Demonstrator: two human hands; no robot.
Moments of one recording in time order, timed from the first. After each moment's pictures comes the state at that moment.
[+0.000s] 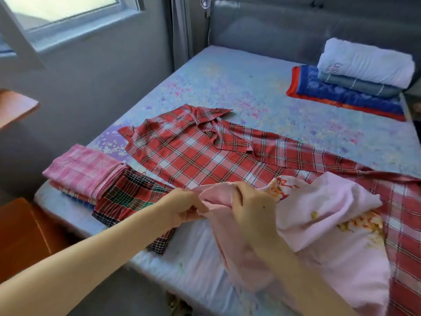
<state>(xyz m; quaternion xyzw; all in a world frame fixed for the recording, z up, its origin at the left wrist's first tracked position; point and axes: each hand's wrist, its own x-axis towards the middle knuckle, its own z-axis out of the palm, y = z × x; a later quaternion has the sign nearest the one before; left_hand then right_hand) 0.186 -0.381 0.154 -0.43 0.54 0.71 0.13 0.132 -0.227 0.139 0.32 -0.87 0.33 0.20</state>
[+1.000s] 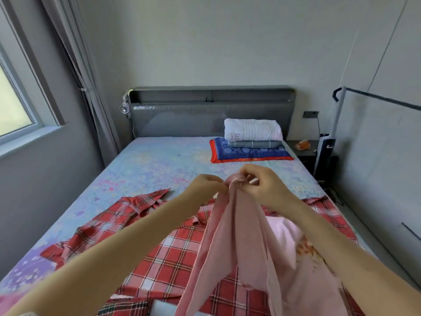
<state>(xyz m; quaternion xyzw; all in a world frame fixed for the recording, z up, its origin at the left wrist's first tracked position) 0.059 -0.276 0.336 -0.06 0.83 0.55 0.07 0.052 -0.115 0.336 0.28 -0.84 0.45 0.09</state>
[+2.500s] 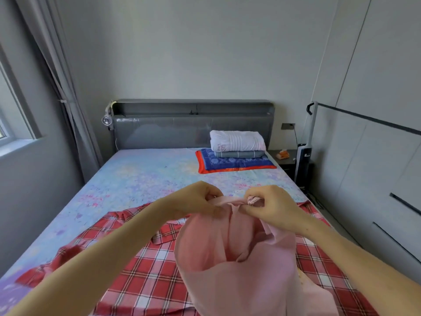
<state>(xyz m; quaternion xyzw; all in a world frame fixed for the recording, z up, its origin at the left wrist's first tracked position) 0.080 -0.336 0.359 0.23 0.87 0.41 0.15 0.097 -0.122 0.344 0.24 -0.92 0.28 0.10</state>
